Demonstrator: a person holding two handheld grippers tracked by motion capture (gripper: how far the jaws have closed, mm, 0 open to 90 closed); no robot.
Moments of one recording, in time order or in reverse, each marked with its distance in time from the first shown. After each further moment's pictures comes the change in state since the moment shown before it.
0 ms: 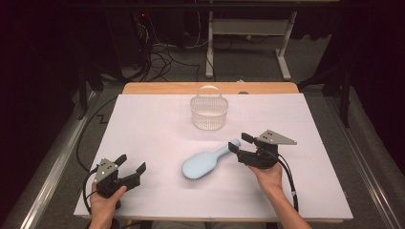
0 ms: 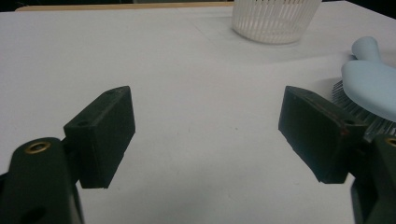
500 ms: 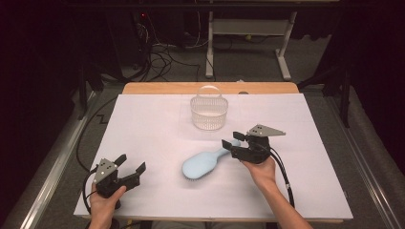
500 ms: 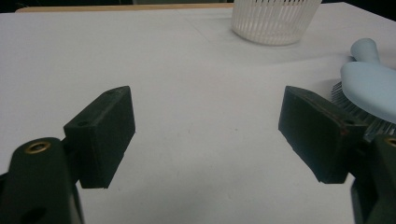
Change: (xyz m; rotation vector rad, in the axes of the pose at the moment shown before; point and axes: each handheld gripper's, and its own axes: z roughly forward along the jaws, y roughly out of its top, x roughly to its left) left arm 0.000 0.000 -0.001 -0.006 -0.002 -0.001; right arm 0.004 0.013 0.021 0.102 0.031 -0.009
